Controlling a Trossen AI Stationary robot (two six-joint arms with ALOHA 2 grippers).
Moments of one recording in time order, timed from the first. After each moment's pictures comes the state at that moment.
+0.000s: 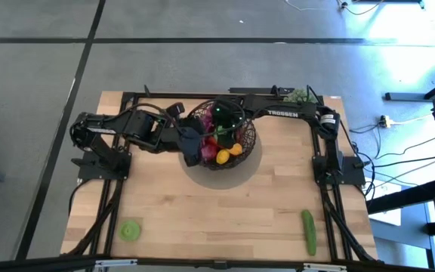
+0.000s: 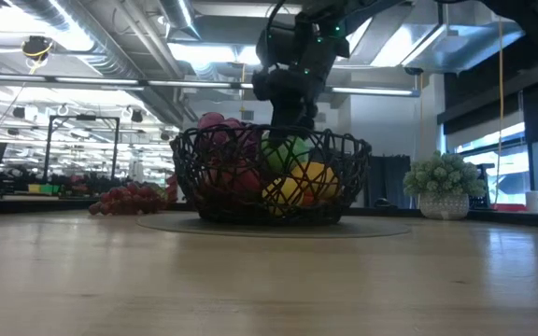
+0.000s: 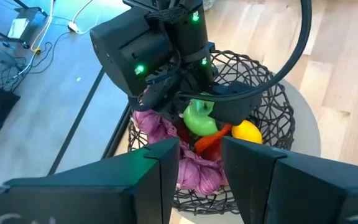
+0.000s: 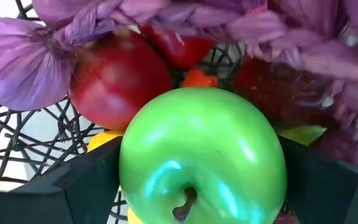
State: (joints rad) left arm -0.22 1.66 2.06 -1.30 -0.70 -0.29; right arm -0.29 2.02 1.71 -0.86 -0.16 -0.05
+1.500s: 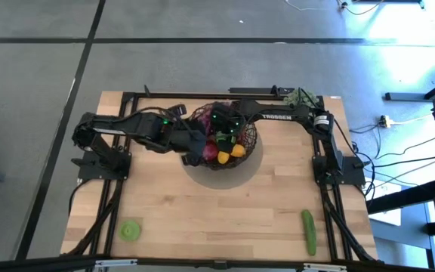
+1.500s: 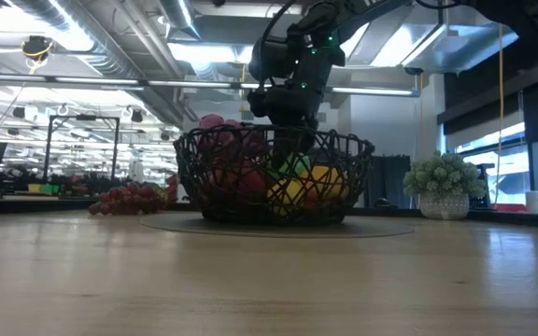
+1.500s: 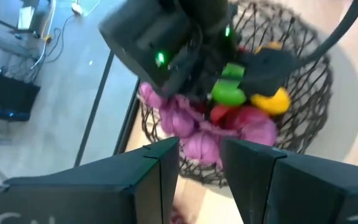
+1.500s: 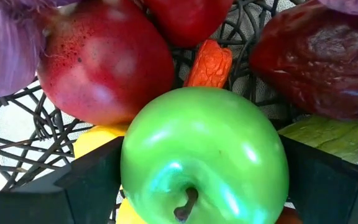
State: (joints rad) left arm -0.18 1.66 1.96 -1.35 -0.69 -0.22; right arm -0.26 2.08 1.72 -0.89 -0.11 -0.04
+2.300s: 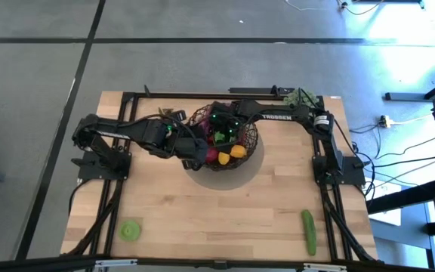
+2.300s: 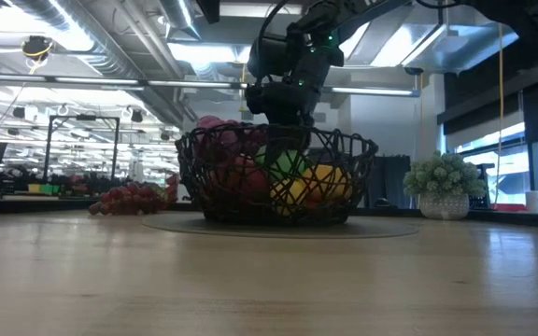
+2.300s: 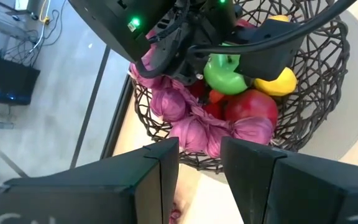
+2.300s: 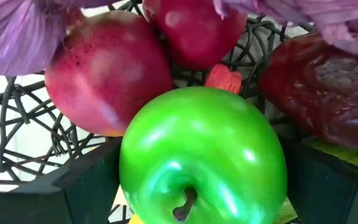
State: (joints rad) left arm -0.19 1.66 1.85 -1.34 -0.69 -0.31; right arm -0.26 2.08 1.72 -0.85 -0.16 -0.03
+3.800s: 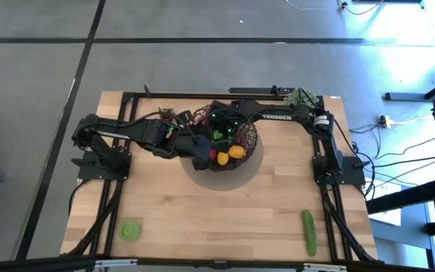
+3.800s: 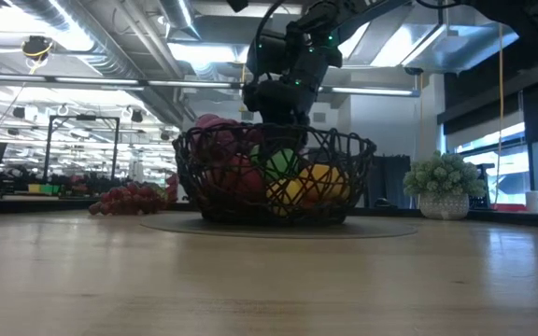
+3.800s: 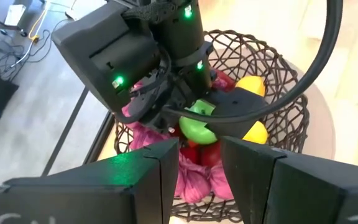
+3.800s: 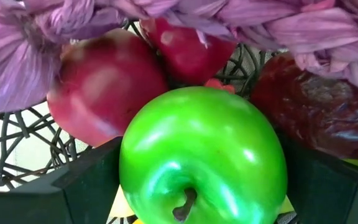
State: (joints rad) left arm -0.19 1.66 1.85 -1.15 -0.69 -0.30; right arm -0.26 2.08 1.72 -0.81 -0.16 -0.01
